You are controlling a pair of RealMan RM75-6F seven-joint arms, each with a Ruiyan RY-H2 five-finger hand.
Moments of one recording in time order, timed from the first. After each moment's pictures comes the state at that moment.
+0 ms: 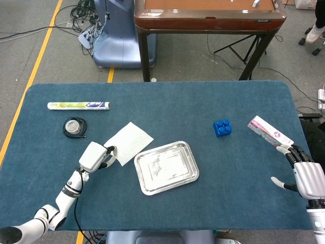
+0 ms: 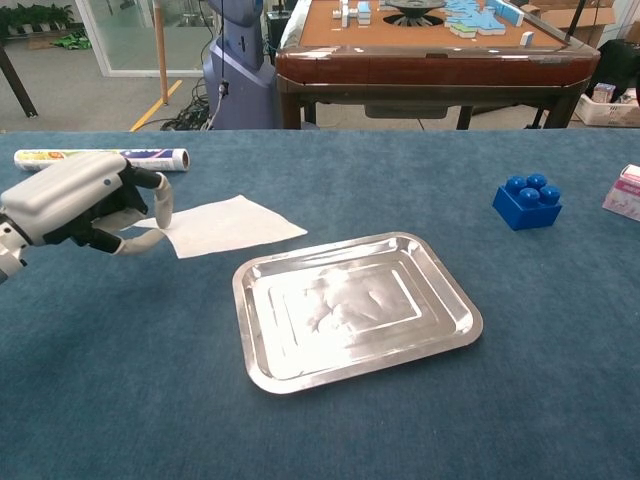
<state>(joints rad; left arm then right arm) -0.59 -1.80 -0.02 -0.76 1.64 1.42 -0.34 0.08 -1.07 0.06 -1.63 -1.49 1.45 0.01</state>
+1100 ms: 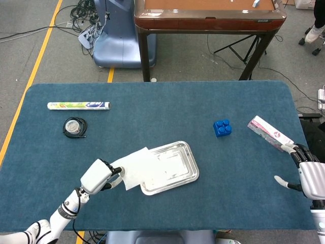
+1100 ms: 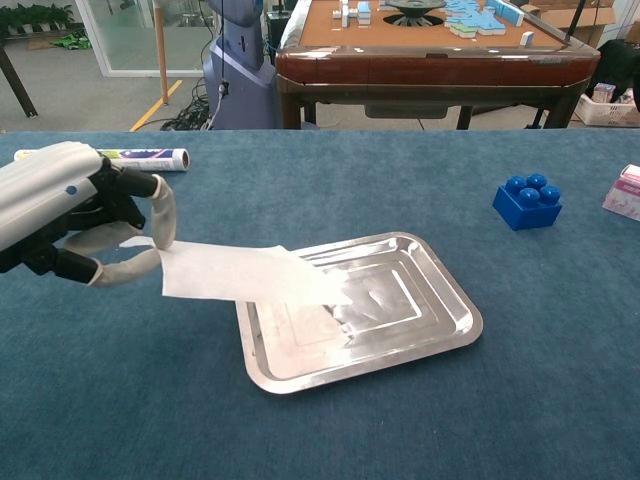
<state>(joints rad) -0.53 -1.62 0.06 -1.21 1.82 1.54 -0.13 0.07 -1.05 0.07 -1.63 -1.49 1.47 0.04</state>
